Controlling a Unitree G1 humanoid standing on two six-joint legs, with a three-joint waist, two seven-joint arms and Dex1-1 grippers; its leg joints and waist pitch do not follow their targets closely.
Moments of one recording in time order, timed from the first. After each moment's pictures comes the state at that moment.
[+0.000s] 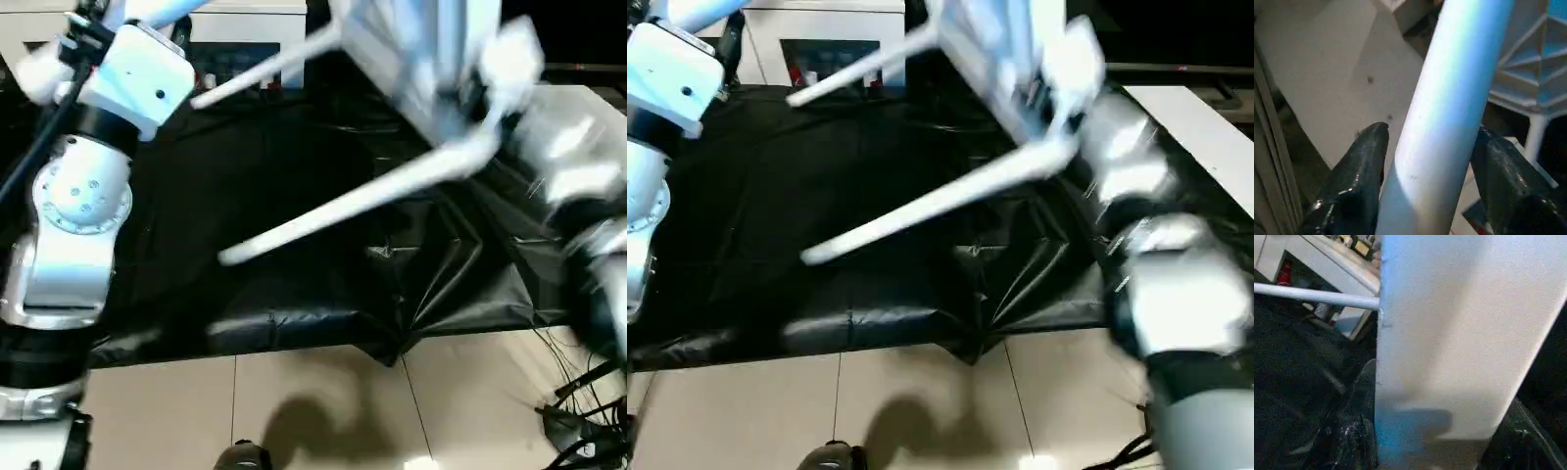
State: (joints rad) left arm -0.57 0.50 0.03 -0.19 0.28 0.14 -0.09; right arm -1.34 -0.52 0.08 1.26 -0.16 -0.22 0.41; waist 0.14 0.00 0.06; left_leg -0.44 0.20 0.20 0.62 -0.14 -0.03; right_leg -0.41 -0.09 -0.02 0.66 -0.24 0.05
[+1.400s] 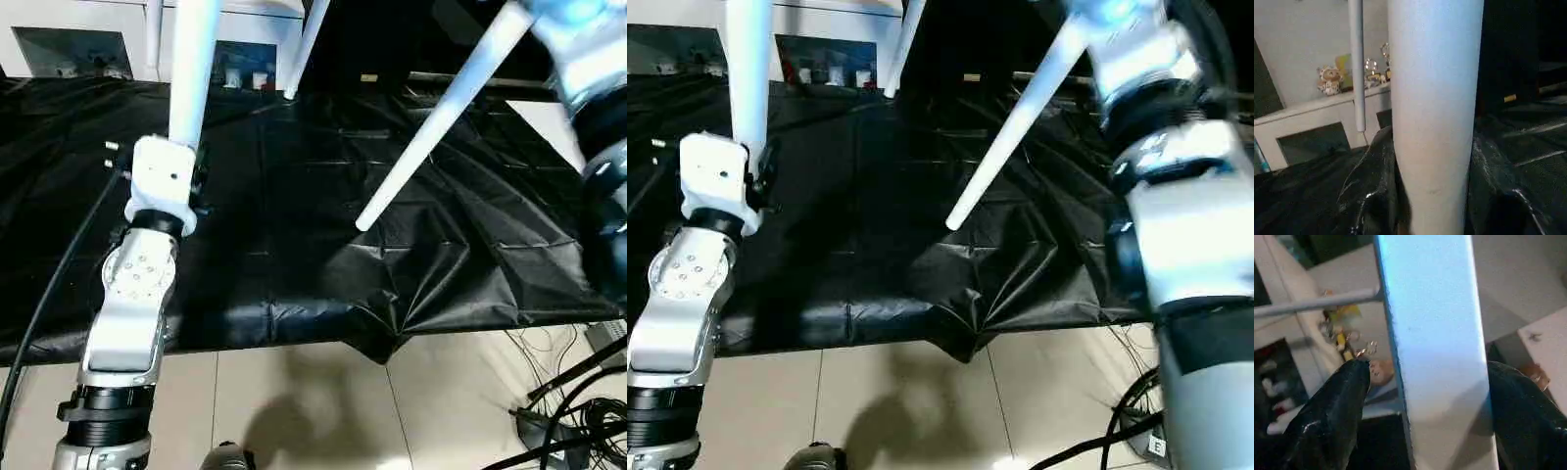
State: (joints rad) left arm -0.36 0.23 0.07 -0.11 0.13 0.21 -0.07; right arm -1.52 -0.45 0.18 1.18 -0.29 -0.57 0.35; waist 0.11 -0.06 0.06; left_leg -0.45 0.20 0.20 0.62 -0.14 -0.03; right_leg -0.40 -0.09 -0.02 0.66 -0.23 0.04
